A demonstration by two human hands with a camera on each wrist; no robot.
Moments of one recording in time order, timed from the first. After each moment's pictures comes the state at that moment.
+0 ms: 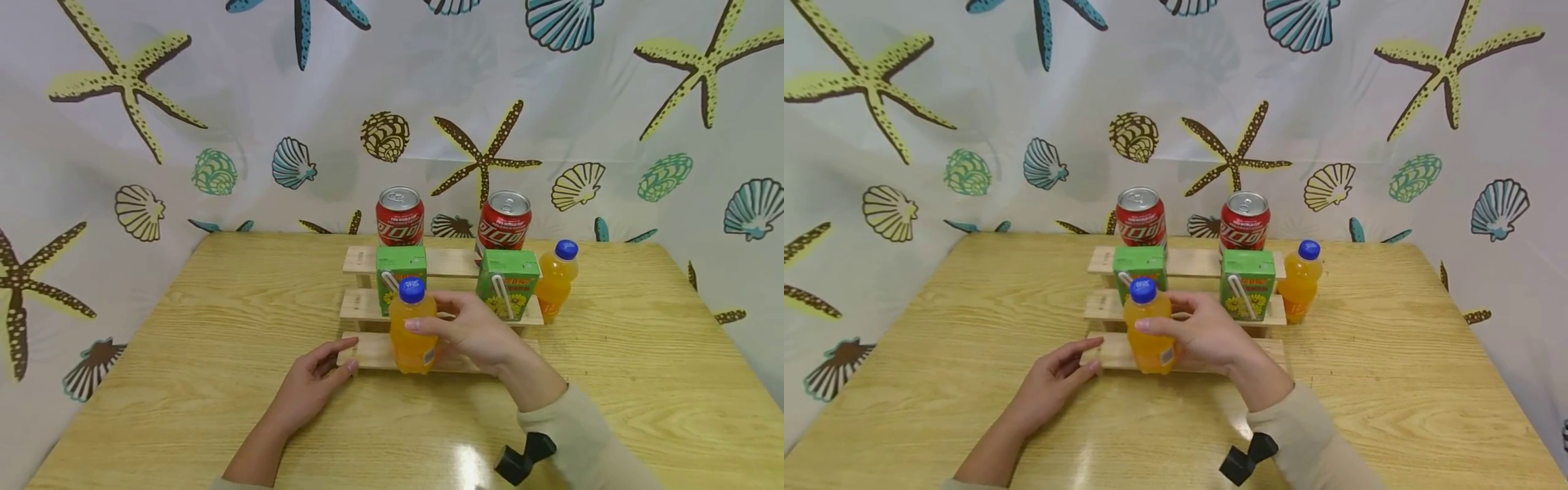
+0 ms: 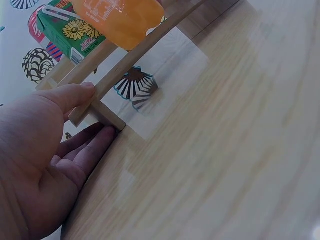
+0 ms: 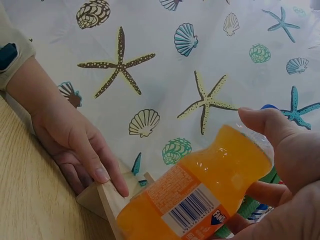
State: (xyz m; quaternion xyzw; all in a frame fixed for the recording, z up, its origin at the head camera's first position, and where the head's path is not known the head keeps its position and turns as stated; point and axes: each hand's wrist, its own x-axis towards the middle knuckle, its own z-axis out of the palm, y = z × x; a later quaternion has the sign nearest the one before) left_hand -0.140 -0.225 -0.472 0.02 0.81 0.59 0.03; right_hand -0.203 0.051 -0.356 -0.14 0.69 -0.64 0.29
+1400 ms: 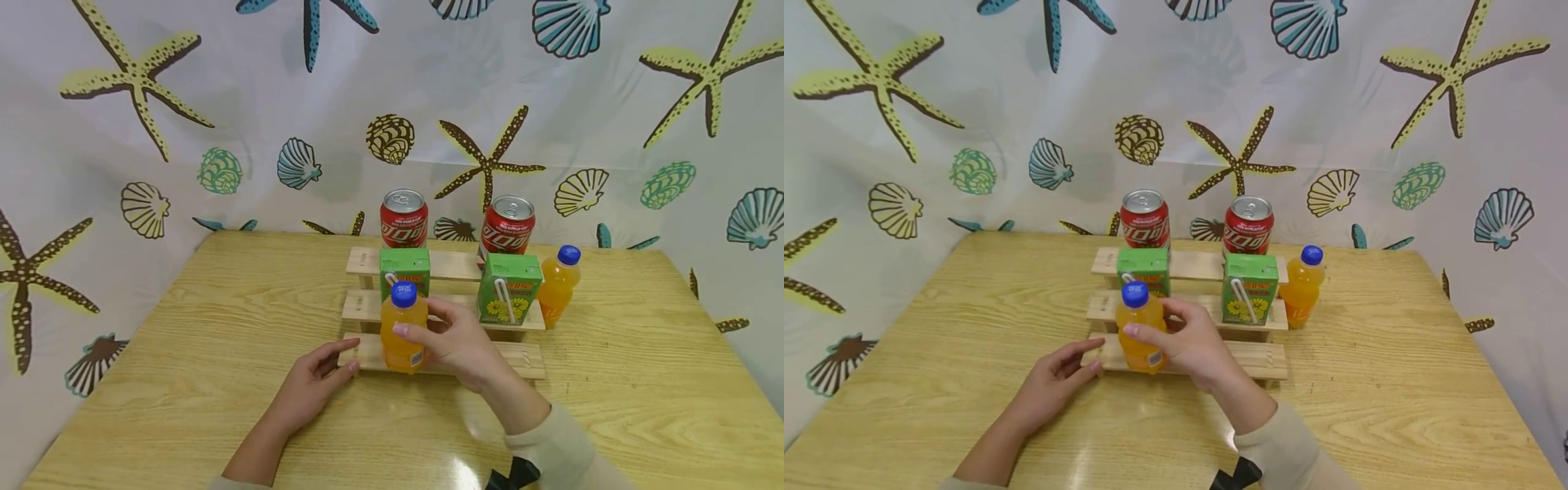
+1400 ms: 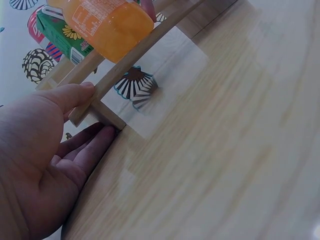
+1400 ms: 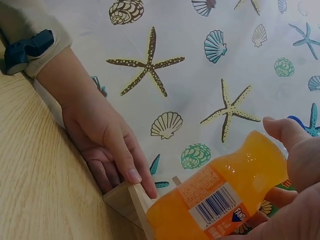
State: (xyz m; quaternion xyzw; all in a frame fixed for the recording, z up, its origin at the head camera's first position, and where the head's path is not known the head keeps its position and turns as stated) left_hand -0.140 -0.226 -0.472 0.02 0.81 0.59 0.04; right_hand -0.187 0.029 -0.369 -0.11 0.69 -0.68 0.24
